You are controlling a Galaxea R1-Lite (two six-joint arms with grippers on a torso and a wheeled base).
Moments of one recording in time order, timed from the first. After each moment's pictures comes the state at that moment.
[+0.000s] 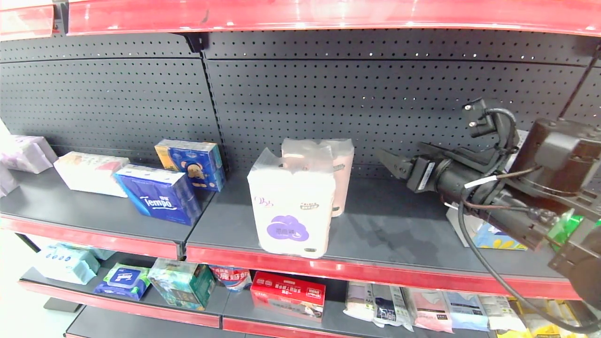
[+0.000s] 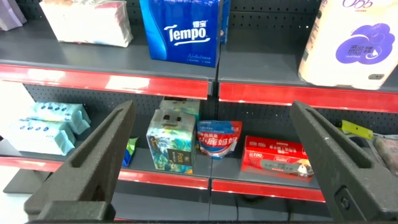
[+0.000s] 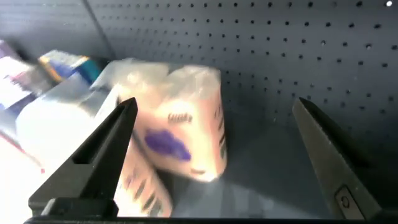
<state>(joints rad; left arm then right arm) 0.01 0.00 0.00 0.00 -0.02 0.00 0.51 1.62 -0.66 -0.97 -0.10 0.10</state>
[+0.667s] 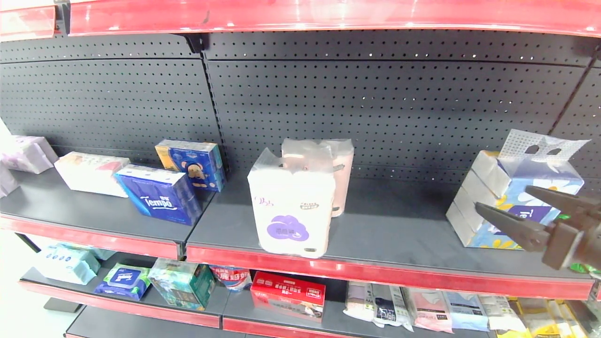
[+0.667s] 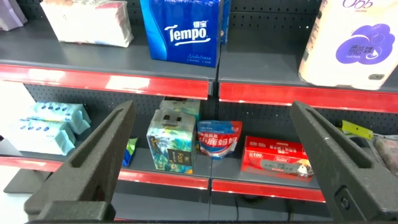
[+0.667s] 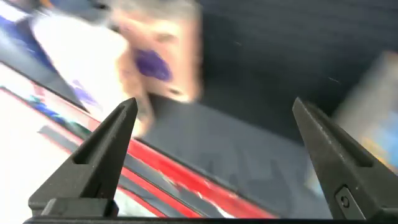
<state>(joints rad) 0.01 0.00 0.00 0.00 -0.02 0.00 0.32 1.06 -0.44 -0.44 -0.03 -0.02</state>
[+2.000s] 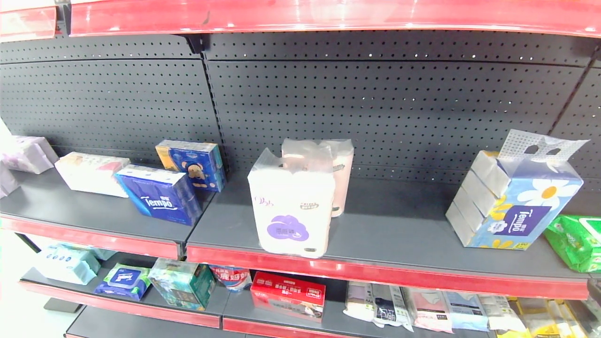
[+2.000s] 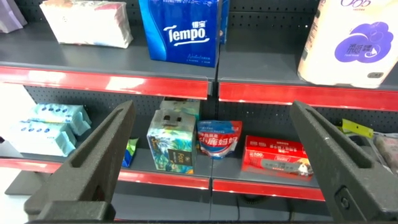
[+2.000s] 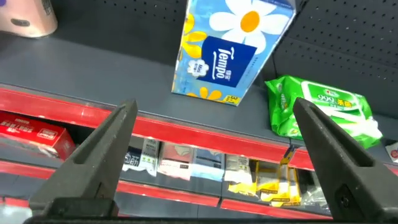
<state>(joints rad) 0.00 0.00 0.00 0.00 -0.02 0.00 -0.06 0.55 -0.22 -0.19 -0.05 -0.26</state>
